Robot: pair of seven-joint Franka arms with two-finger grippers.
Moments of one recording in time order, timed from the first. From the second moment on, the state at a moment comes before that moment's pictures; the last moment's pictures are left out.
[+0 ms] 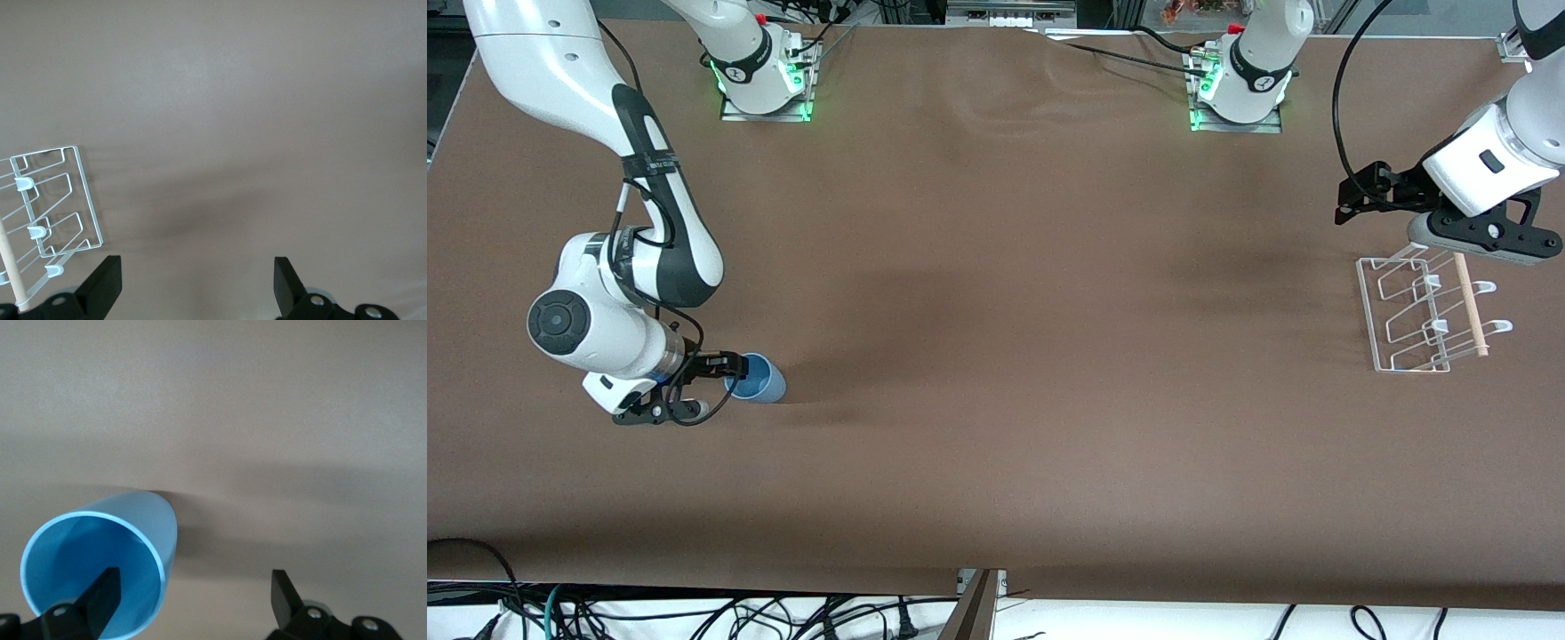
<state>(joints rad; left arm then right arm) 0.09 0.01 -0.16 -1.64 -0.06 1.57 0.10 0.11 0.59 -0.03 -1.66 0.03 2.22 -0.04</state>
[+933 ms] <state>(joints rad) 0.09 0.01 -0.16 -1.64 -0.06 1.57 0.10 0.11 0.60 -0.01 -1.66 0.05 2.23 -0.04</state>
